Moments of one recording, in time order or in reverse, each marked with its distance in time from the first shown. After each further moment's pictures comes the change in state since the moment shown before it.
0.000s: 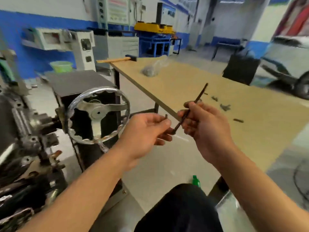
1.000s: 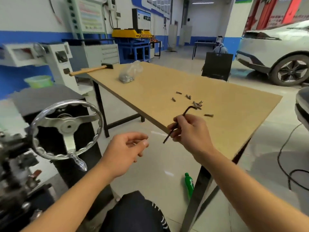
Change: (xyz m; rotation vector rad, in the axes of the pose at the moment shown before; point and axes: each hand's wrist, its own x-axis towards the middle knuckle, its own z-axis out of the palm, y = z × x) left_hand 0.016 -0.036 0.025 0.291 -0.045 0.077; right_hand 0.021 0.019 -0.075 -0.287 0.104 -0.035
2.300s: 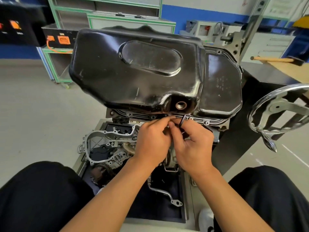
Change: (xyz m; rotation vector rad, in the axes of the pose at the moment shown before) left_hand -0.299 -0.087 -0.211 0.651 1.107 0.108; right_hand -0.260 0.030 0.354 0.062 -0.564 -0.994
